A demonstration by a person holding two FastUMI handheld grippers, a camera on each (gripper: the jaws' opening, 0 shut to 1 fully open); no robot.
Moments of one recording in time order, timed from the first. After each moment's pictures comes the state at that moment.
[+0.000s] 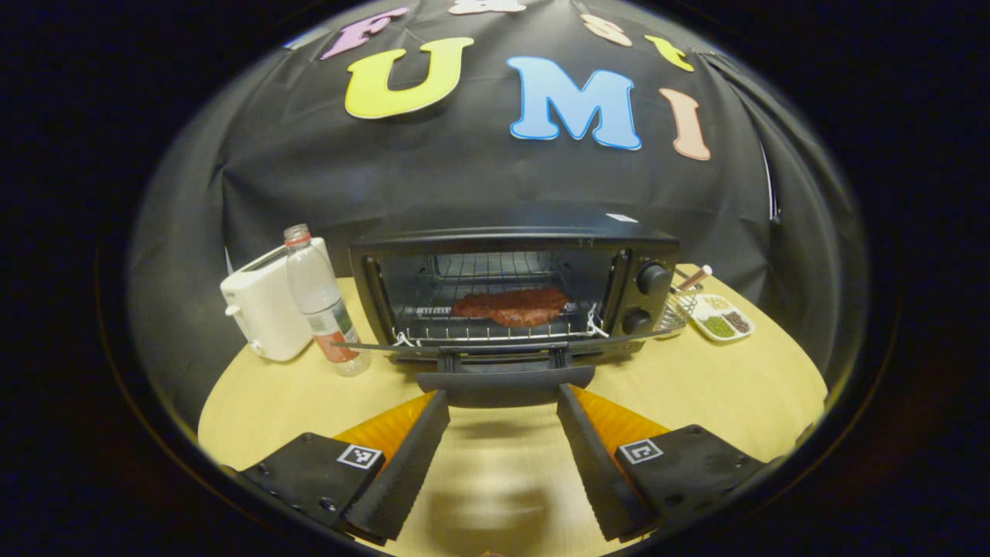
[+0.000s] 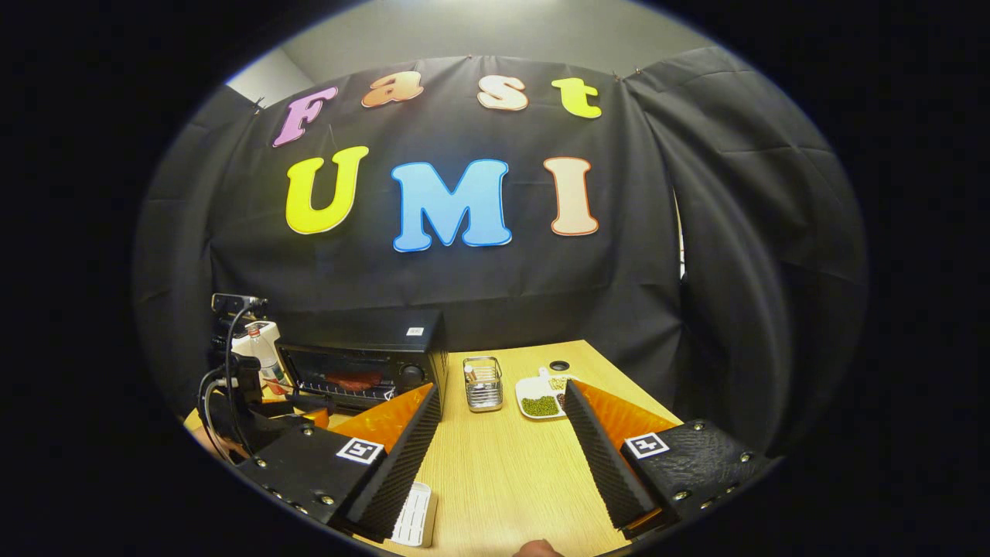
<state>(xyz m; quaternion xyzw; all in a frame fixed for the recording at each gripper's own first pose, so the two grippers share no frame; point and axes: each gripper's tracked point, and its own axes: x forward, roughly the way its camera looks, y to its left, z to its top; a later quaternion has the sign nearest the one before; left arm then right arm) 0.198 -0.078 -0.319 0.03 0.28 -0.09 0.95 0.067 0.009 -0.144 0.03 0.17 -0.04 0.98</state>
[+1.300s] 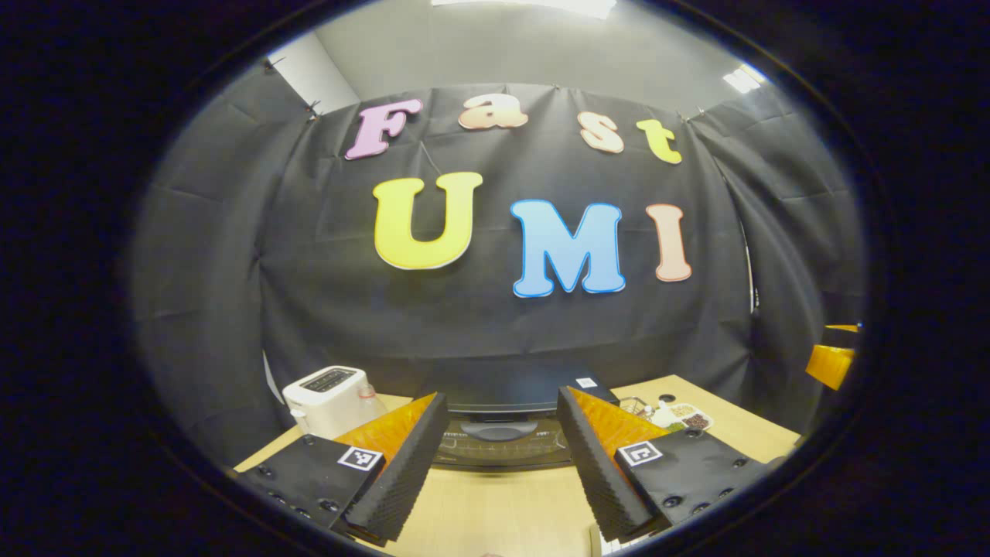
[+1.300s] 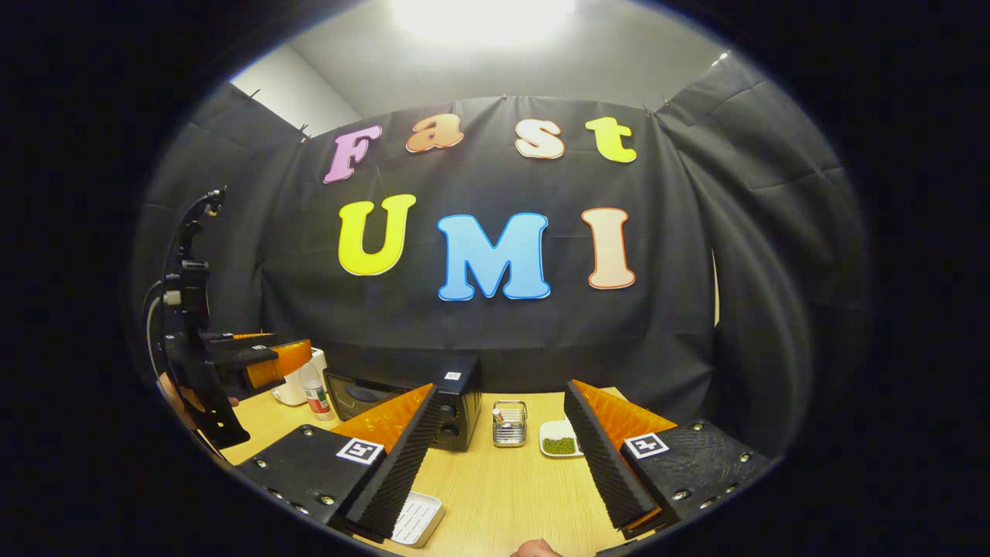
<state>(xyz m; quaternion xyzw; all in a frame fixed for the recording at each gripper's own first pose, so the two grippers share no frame) 0.124 -0.060 -0.082 0.00 0.07 -0.06 1.00 0.043 0.005 -0.068 0.02 0.07 0.07 0.99</state>
